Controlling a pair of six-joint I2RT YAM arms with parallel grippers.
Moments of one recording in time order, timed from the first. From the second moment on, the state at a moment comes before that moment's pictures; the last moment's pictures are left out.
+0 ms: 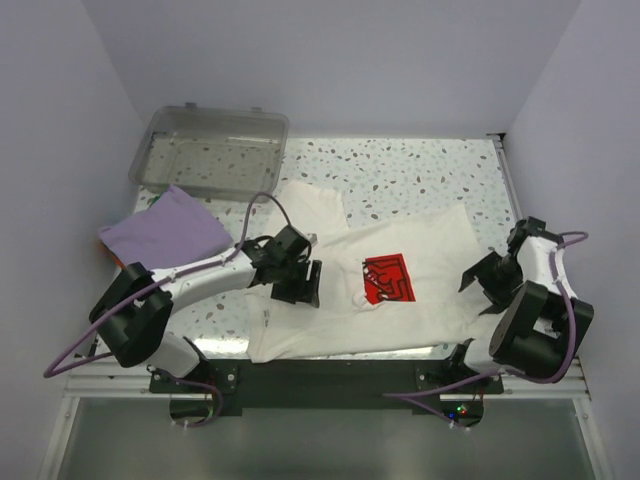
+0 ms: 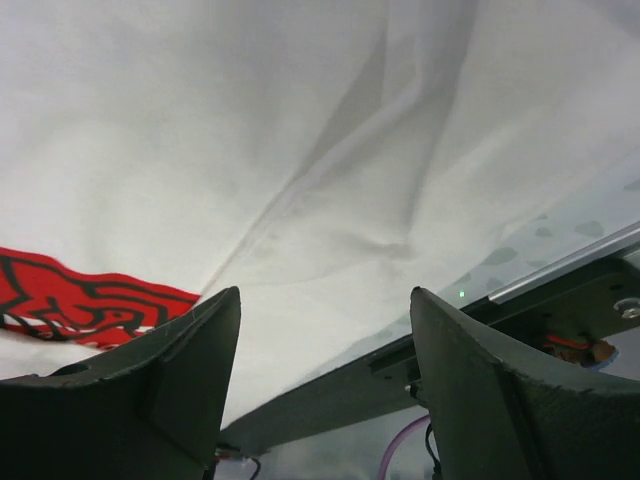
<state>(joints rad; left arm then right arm) -0.79 1.48 0.82 -0.49 0.19 -0.63 -0.46 1.39 0.83 -1.06 -0.06 0.54</state>
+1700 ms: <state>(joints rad) -0.57 1.69 1.33 -0.55 0.13 -0.49 -0.23 2.21 1.76 -0.69 0.06 0.38</state>
